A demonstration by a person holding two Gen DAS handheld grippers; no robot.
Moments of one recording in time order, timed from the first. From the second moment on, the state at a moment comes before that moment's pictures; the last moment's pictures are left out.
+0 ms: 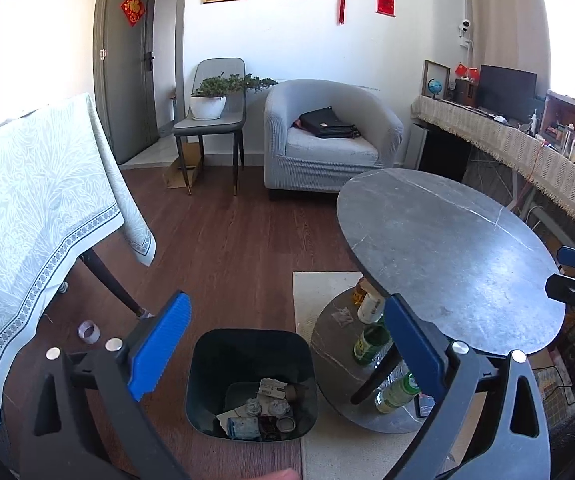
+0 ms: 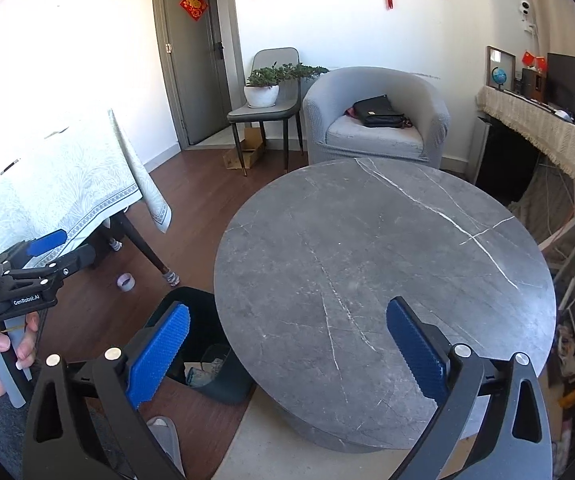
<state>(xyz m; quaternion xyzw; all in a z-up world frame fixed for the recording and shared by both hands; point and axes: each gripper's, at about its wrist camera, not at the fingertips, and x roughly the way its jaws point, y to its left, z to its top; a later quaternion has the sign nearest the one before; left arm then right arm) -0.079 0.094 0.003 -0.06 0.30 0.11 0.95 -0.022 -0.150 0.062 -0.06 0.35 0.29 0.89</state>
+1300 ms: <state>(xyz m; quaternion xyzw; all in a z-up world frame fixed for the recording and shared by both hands) -0.078 0.091 -0.004 -0.06 0.31 0.10 0.94 -0.017 -0.143 0.056 -0.07 0.35 0.29 0.89</state>
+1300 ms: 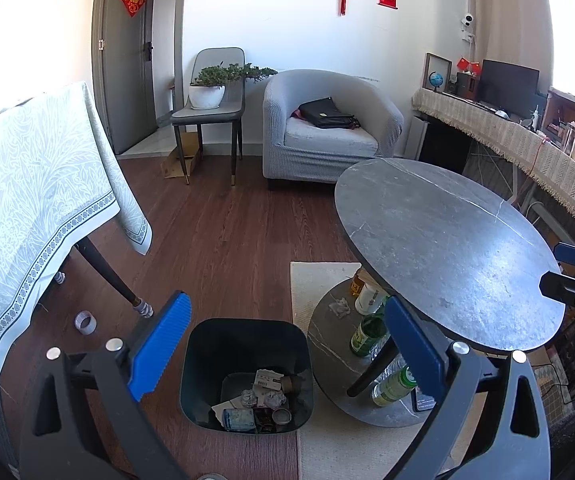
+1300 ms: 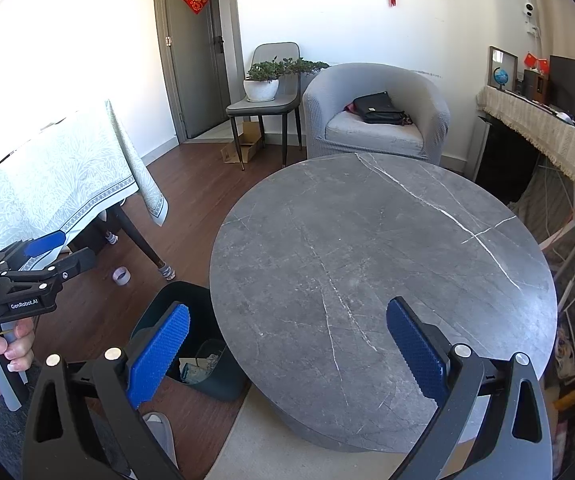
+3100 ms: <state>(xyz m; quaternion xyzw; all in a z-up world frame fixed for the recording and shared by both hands) -0.077 0.092 -0.002 -0.06 0.31 0.10 0.94 -0.019 -0.140 0.056 -0.07 0.35 0.29 0.89</state>
